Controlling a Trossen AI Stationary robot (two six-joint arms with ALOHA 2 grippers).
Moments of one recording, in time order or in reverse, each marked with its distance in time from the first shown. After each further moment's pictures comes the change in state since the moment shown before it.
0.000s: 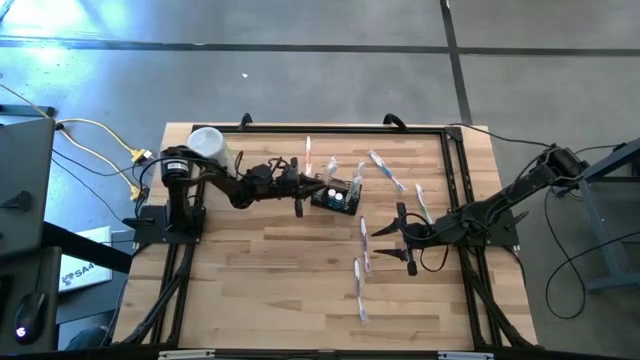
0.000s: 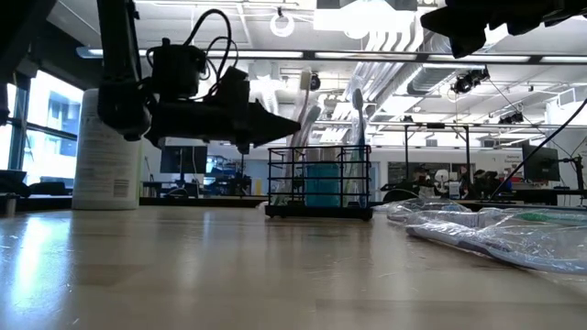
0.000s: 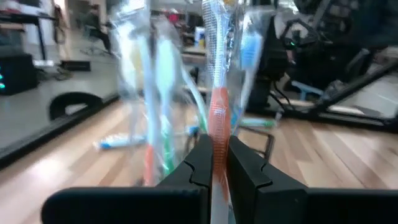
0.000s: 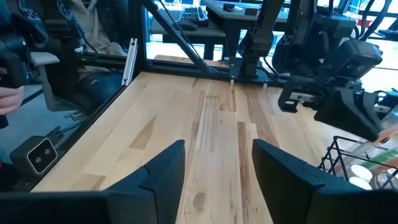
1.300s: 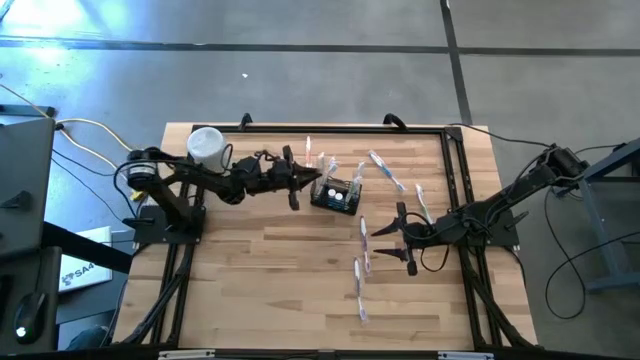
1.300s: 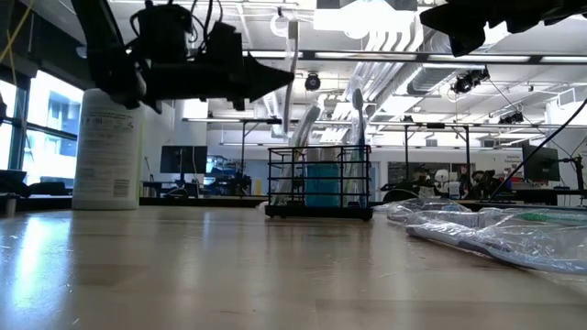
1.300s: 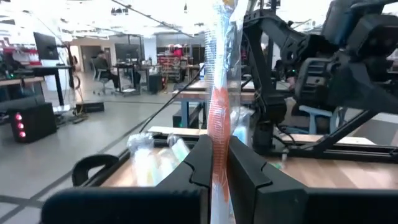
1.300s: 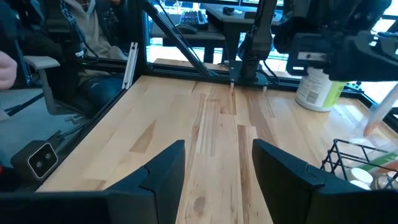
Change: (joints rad) left arm -0.001 -0.255 -0.003 -0.120 -0.043 0.097; right arm 0.000 0.000 0.000 0.014 0.000 0.000
